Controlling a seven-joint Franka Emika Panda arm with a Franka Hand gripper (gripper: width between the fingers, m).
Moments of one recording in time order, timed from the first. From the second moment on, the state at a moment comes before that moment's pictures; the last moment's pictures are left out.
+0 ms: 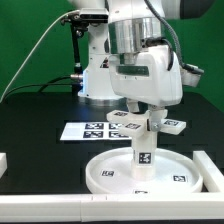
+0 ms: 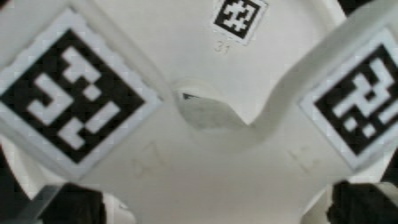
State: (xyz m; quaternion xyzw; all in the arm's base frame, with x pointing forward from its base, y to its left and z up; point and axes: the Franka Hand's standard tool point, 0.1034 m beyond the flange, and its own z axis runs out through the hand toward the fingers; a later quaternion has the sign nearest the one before) arm 0.564 0.037 0.099 -0.80 0.59 -0.03 0.08
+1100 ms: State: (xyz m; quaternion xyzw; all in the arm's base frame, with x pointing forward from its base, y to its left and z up) arm 0.570 0.050 0.129 -0.99 0.10 -0.05 0.05
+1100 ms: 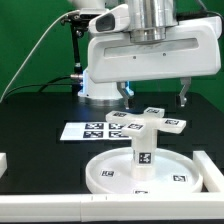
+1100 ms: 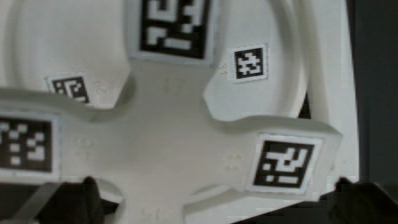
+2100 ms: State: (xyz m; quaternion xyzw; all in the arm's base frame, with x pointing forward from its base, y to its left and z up) arm 0.570 0.045 0.125 -0.99 -0.15 -0.03 0.01
